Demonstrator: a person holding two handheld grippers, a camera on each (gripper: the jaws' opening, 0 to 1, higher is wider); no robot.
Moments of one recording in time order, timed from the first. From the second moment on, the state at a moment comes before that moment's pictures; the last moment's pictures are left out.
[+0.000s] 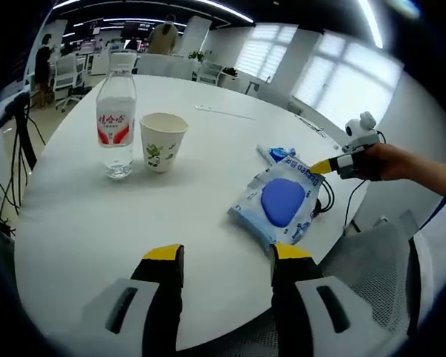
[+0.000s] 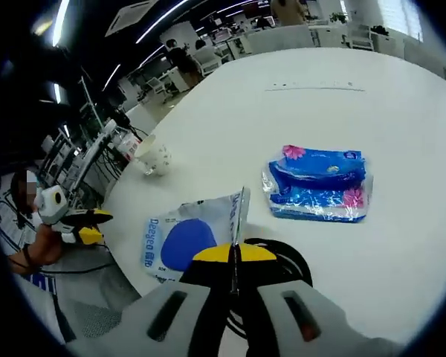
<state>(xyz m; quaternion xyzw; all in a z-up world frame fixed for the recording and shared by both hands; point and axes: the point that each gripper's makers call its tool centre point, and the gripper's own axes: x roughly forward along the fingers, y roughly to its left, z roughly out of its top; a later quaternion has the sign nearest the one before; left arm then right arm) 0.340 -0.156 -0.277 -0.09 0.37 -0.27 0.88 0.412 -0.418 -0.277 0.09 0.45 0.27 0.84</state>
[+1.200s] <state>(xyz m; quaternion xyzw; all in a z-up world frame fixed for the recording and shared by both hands) 0.332 -0.224 -0.297 -0.09 0.41 -0.32 0.85 0.370 -0.423 -0.292 0.04 0.44 0.33 0.84</state>
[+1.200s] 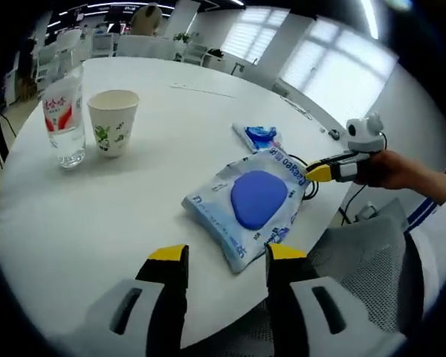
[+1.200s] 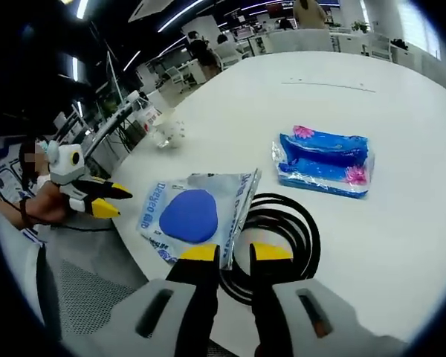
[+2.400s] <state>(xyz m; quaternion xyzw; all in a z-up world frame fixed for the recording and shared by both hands) 0.341 -0.221 -0.316 -0.07 0.46 -0.30 0.83 0.380 -0.383 -0.291 0.03 0.43 0.35 0.83</state>
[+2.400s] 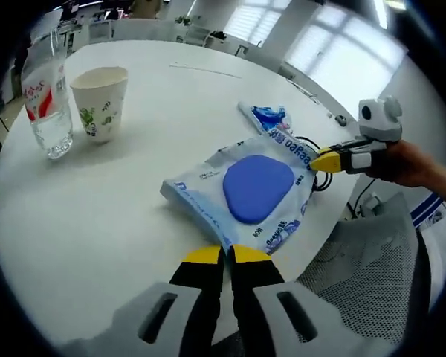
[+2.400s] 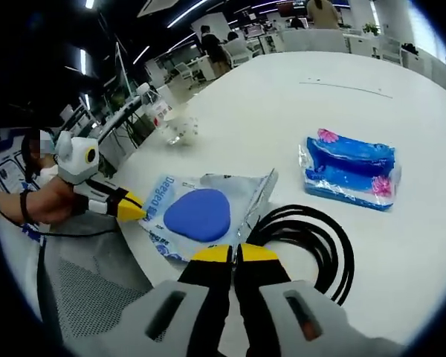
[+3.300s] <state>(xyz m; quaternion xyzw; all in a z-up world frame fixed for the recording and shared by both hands) 0.418 -0.226 -0.322 -0.12 0.45 -0.25 0.85 0.479 -0.386 -0.321 0.02 0.45 0.30 0.84</state>
